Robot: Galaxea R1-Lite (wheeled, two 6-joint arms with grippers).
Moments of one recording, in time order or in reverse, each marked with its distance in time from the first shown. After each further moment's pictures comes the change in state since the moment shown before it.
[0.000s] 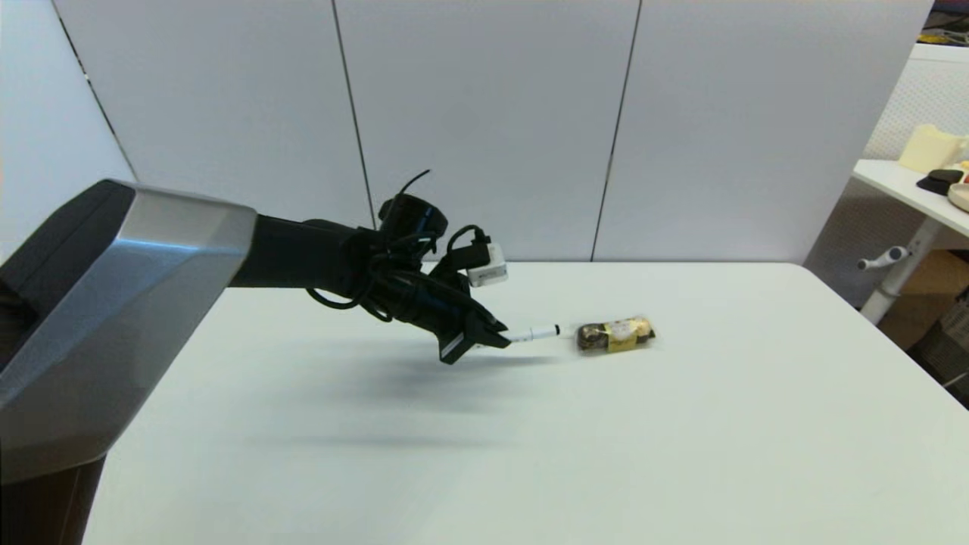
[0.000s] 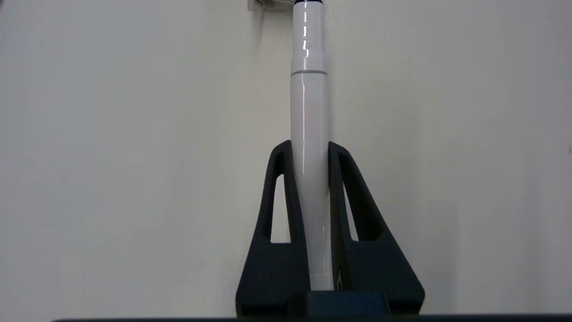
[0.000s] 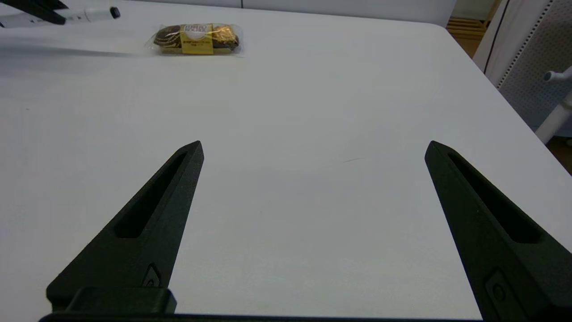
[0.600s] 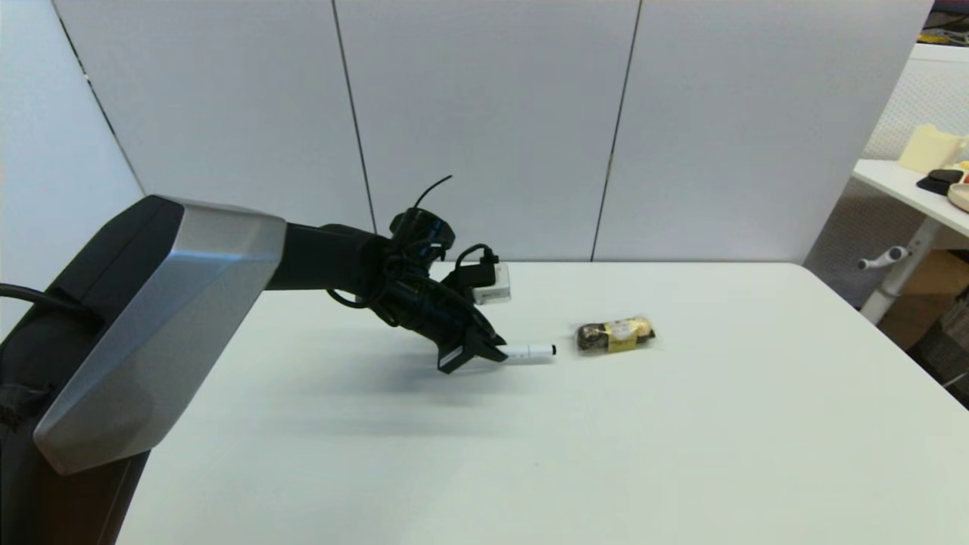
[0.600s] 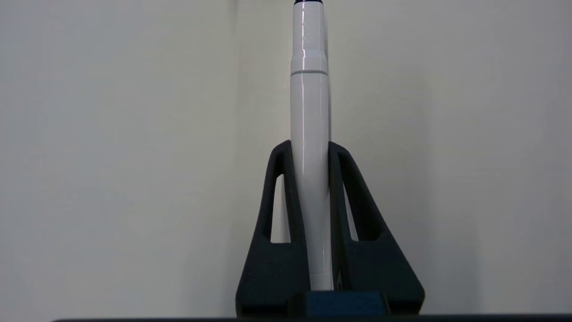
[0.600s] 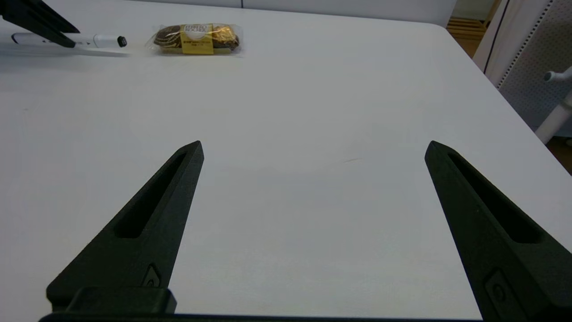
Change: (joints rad) left arm 0.005 0.076 -0.093 0.115 0.011 0.138; right arm 0.000 0.000 0.000 0.000 0.000 0.000
